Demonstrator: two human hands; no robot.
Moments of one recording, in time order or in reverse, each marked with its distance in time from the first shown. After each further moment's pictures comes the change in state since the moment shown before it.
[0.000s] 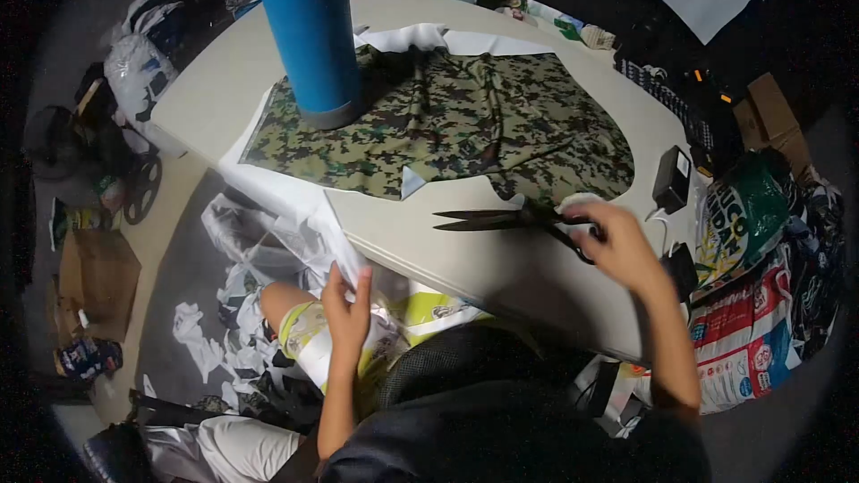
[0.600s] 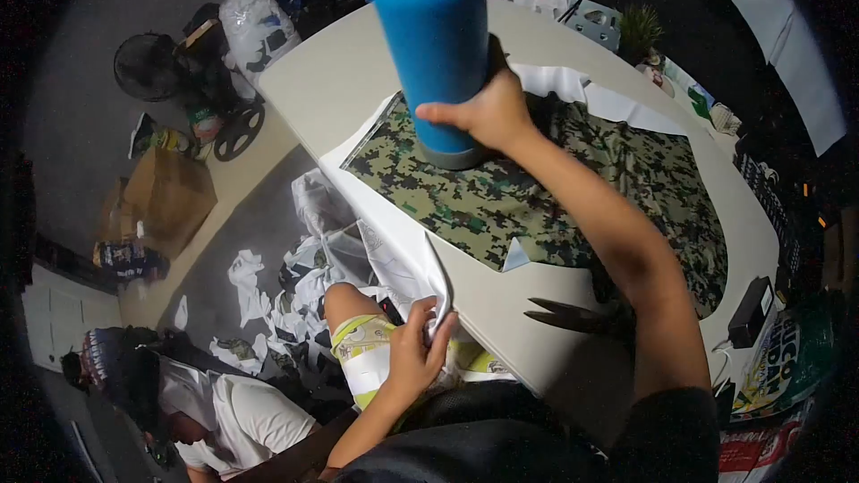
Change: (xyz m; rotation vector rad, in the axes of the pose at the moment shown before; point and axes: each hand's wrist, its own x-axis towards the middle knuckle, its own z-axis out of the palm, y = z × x) left_hand 0.005 0.052 -0.009 0.120 0.096 0.028; right_hand 0.281 -0.176 0.121 0.636 0.276 -0.810
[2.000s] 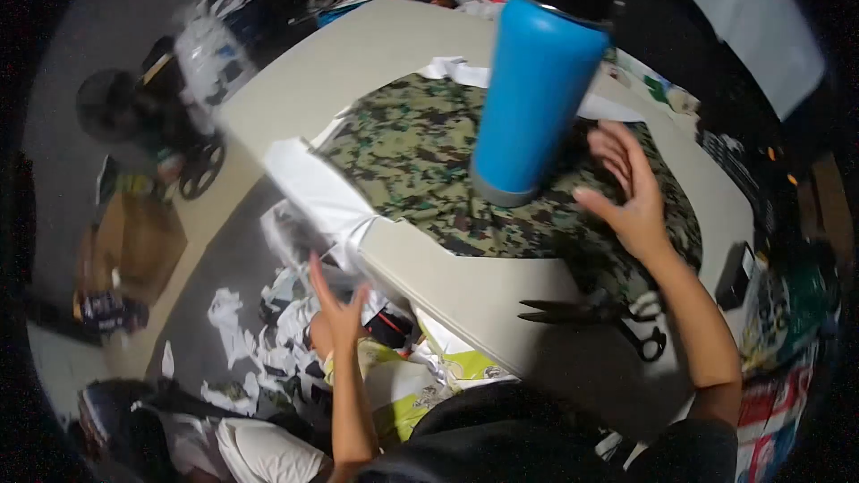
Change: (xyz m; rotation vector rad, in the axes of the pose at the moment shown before) left_hand 0.066 -0.153 -0.029 0.093 0.352 0.135; right_hand -0.124 -0.046 -0.163 -0.111 0.210 0.210
